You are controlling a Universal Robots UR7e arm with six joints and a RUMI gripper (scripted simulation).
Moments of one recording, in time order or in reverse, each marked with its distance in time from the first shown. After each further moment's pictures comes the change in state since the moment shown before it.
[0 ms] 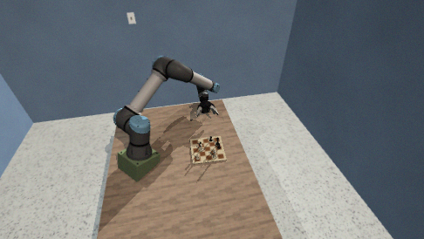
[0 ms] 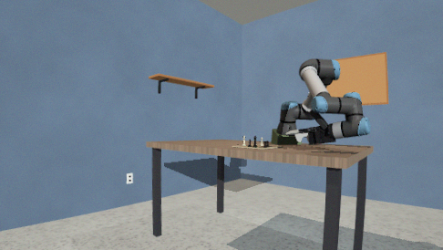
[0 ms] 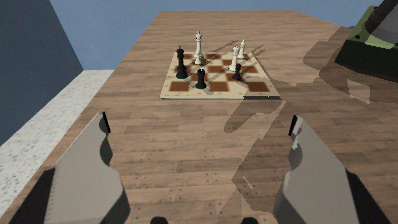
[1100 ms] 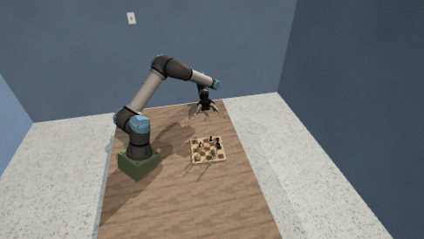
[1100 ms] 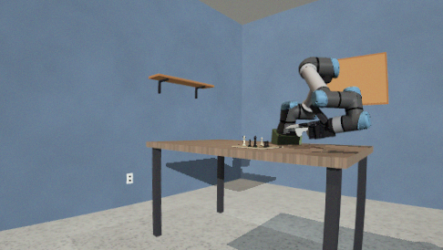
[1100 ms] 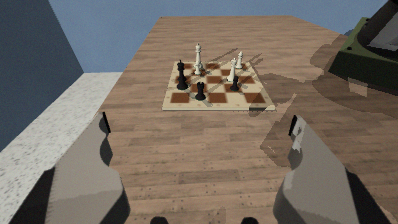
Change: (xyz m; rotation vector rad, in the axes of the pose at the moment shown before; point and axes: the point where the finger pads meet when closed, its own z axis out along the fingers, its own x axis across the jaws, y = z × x) arm 0.000 -0.026 -0.004 0.003 0.003 0.002
